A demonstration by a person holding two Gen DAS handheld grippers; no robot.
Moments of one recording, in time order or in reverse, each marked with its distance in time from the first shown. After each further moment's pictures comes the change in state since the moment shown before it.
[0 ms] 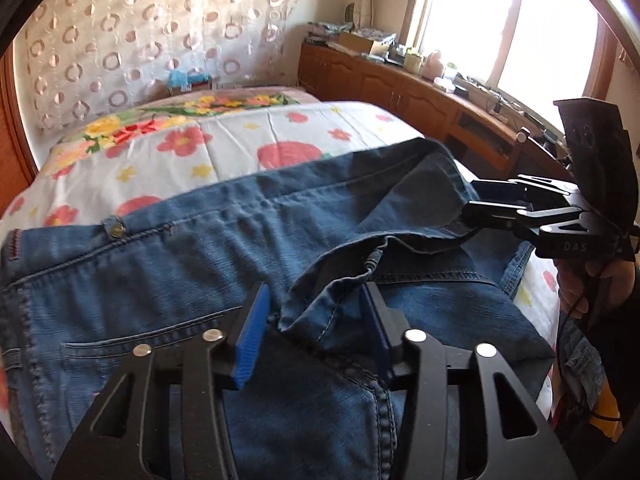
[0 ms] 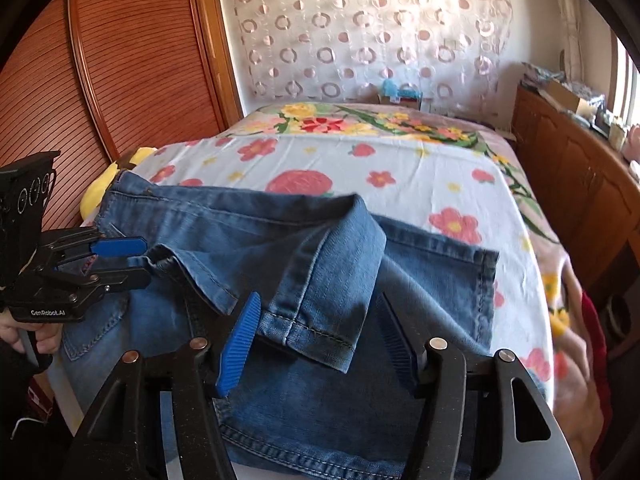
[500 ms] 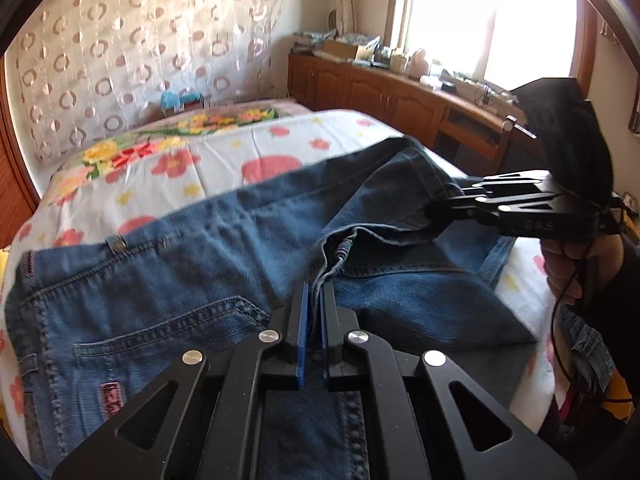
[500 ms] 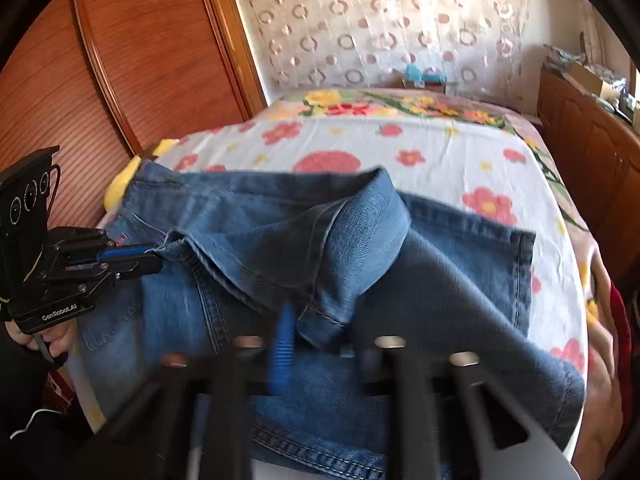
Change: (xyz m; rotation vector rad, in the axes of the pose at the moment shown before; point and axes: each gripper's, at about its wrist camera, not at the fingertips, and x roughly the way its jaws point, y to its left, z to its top) left arm -0.033 -0.026 -0.008 0.088 -0.058 0.011; right arm 0.001 -0.012 0.001 0.014 0.021 0.114
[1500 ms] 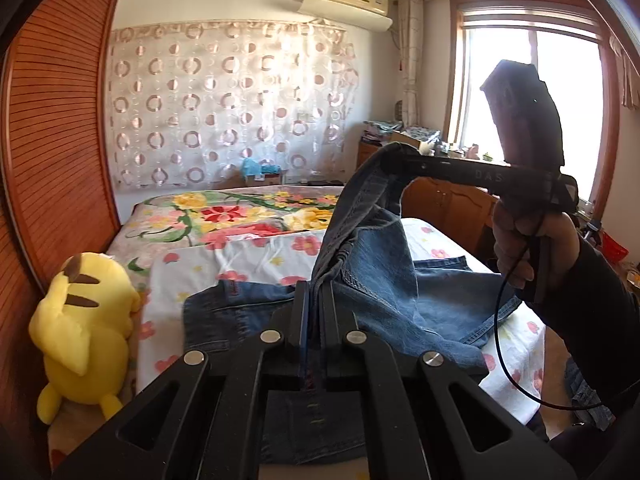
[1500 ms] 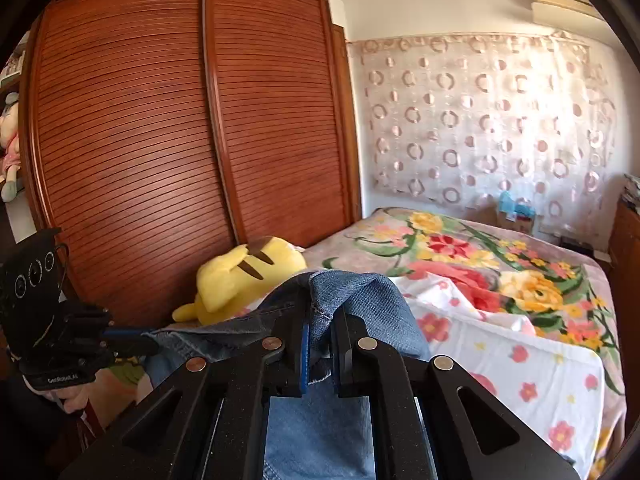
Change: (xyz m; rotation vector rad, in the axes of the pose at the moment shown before) left arm -0.183 0.073 -0.028 -0.138 -0.301 0.205; right arm -0.018 0.117 0.093 -0.276 -0.319 0.234
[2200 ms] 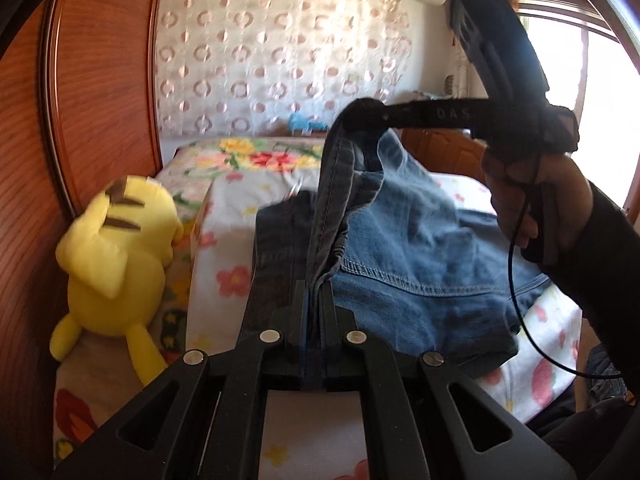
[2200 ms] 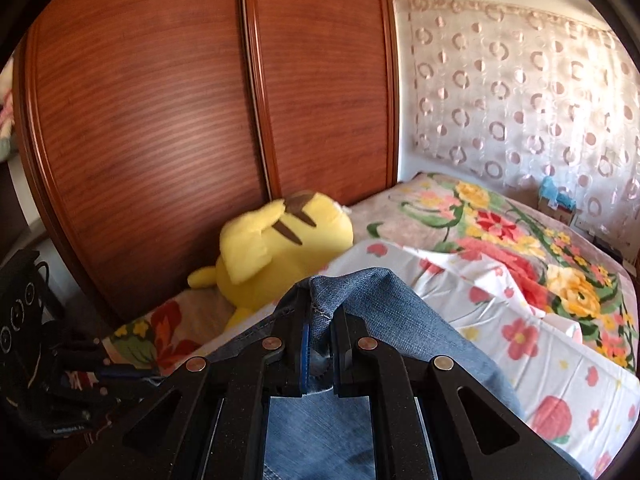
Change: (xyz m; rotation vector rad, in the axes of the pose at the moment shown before) left arm 0.010 0.069 -0.074 -0.115 0.147 0.121; right arm 0.115 0.020 0.014 -0.084 0.193 0.080
